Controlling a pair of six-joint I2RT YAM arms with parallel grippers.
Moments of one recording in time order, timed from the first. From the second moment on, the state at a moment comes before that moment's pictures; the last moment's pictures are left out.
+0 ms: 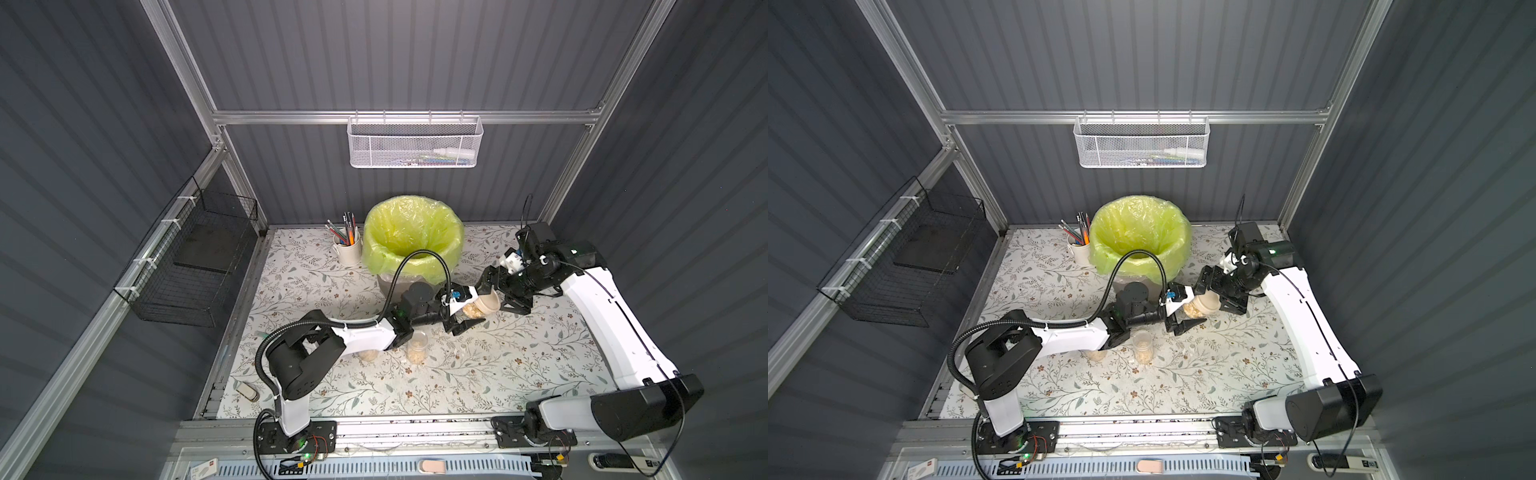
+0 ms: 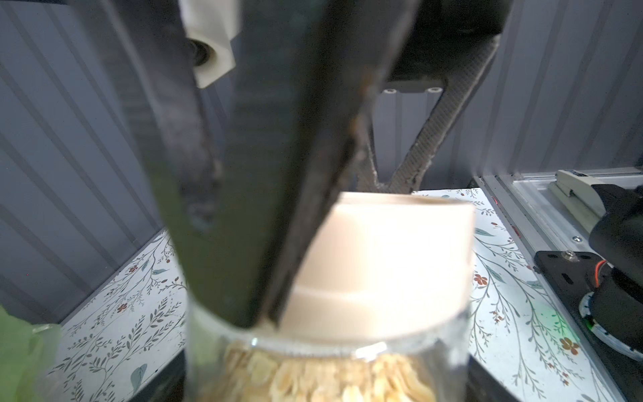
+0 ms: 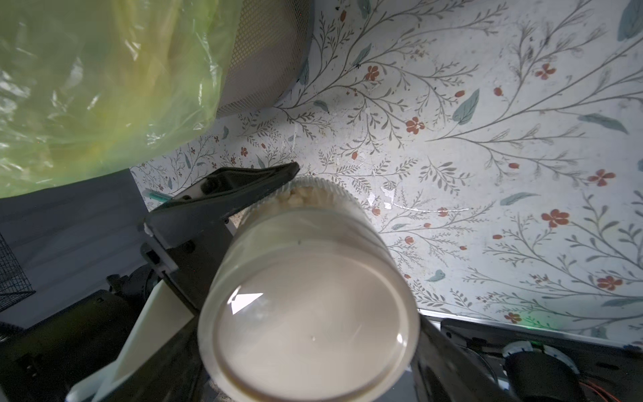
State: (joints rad) left arm -0.98 1.84 1.05 0.68 0.41 0.23; right arm 0.22 1.37 1.53 -1.40 -0.40 0.55
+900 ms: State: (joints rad) left arm -0.92 1.84 1.02 0.74 0.52 0.08; right arm 0.23 1.25 1.33 -1.10 -0.47 -0.07
